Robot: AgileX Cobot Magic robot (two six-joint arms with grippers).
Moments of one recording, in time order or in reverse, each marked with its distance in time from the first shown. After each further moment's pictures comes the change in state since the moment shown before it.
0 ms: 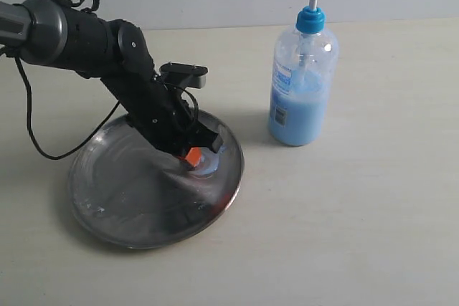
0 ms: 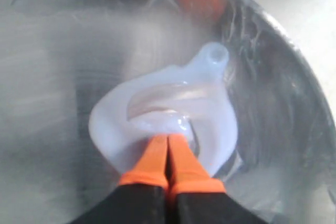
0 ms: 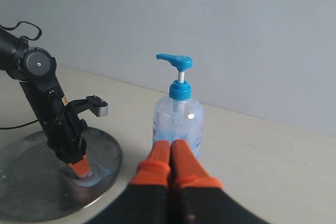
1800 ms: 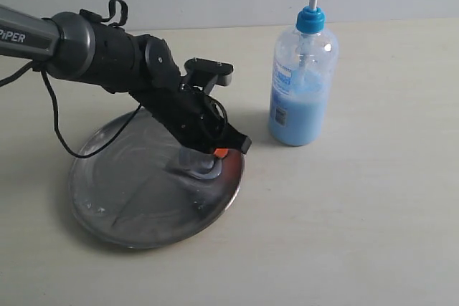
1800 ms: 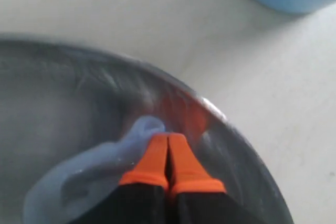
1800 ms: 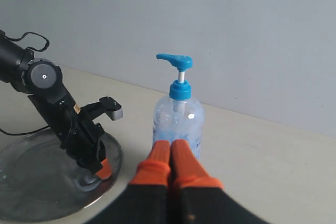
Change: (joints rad) left arm -0.082 0.022 -0.002 -0.052 -0.204 0.033; right arm 0.000 0.000 0.000 0.000 0.000 0.000
